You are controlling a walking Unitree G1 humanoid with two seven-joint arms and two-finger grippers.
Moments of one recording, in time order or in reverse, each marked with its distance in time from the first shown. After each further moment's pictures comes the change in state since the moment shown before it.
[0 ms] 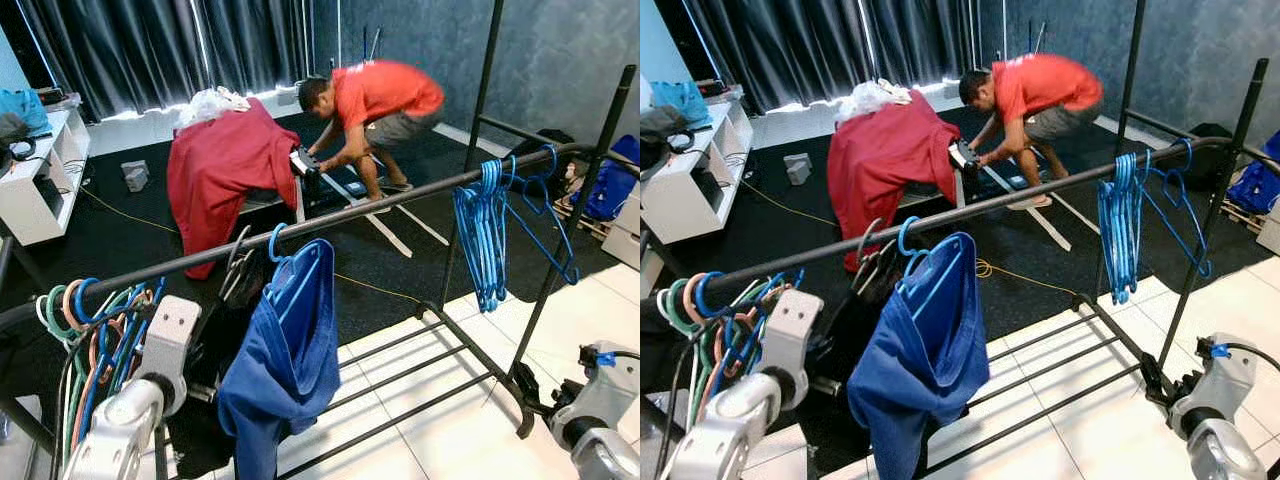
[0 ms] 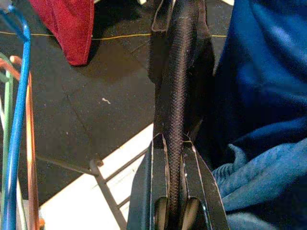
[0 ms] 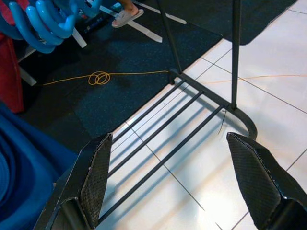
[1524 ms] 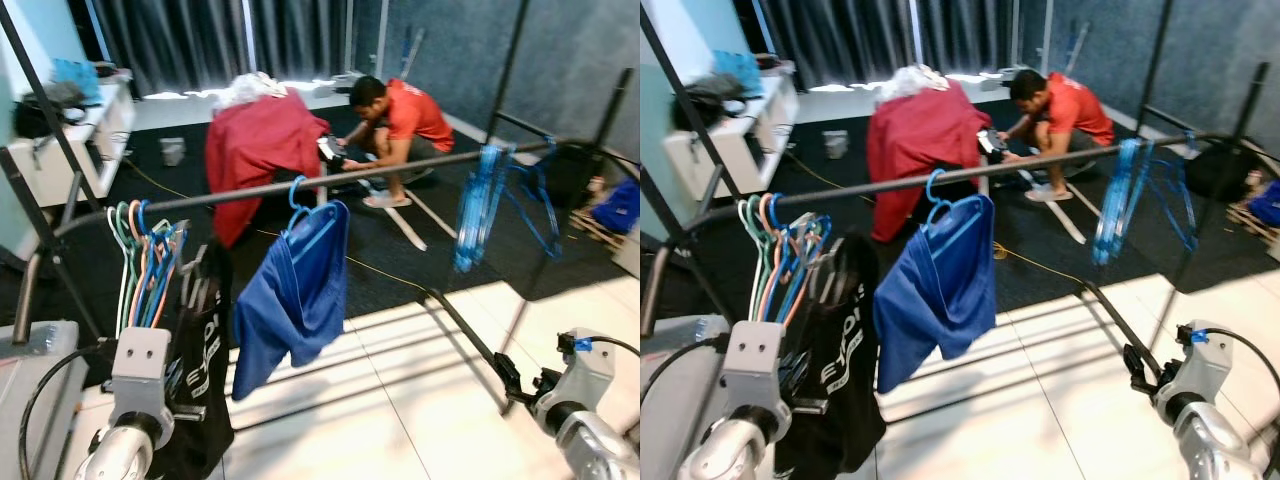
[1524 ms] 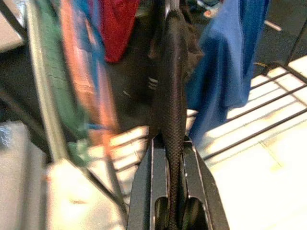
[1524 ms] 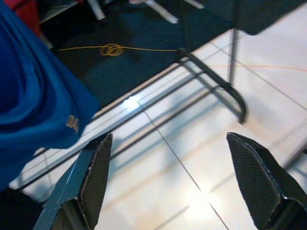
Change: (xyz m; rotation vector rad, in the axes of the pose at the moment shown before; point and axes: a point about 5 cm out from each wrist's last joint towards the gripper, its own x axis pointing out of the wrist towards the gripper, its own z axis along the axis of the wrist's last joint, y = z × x) left arm -0.032 0.017 0.010 -0.010 -0.134 0.154; right arm 0.014 0.012 -0.004 -0.003 0.048 0.065
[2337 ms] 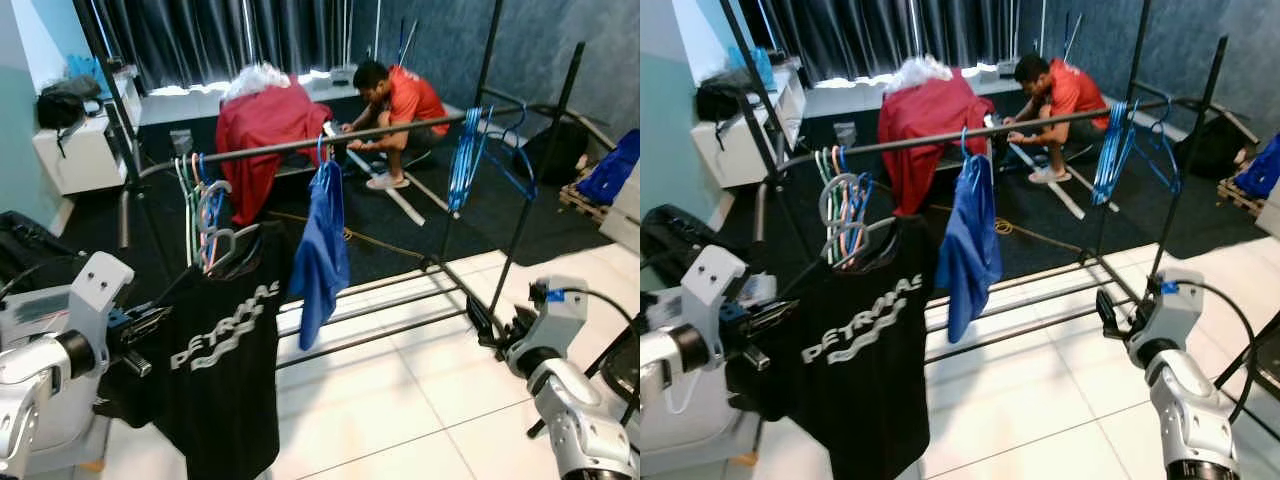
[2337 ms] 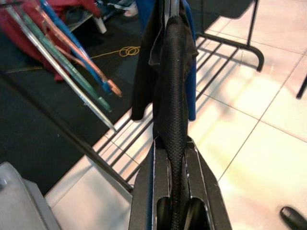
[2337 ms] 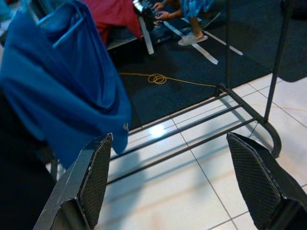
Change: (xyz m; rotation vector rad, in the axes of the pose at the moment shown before) left arm 0.031 0.056 0.050 0.187 -0.065 -0.504; right arm 0.016 0.055 0.061 -0.125 -0.217 0.172
